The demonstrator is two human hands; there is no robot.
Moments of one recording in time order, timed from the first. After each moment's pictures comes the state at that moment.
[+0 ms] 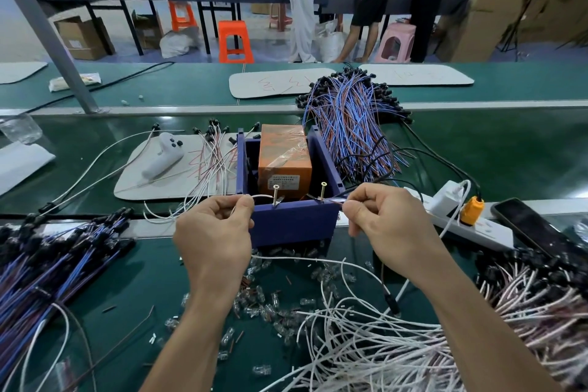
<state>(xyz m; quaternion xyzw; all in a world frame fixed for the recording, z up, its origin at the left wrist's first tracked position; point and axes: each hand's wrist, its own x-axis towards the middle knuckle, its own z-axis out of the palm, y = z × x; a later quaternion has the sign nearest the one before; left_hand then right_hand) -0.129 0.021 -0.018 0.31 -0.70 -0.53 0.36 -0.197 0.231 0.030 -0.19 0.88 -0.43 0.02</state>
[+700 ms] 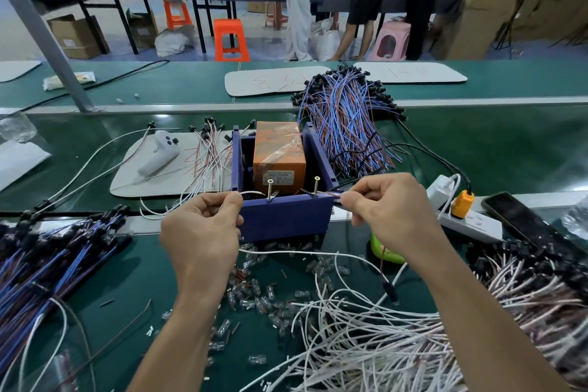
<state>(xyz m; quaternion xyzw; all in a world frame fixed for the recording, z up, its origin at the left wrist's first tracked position) -0.121 0.015 -0.021 0.30 -0.68 -0.57 0.37 -0.202 0.238 0.035 -0.17 0.87 -0.47 0.01</state>
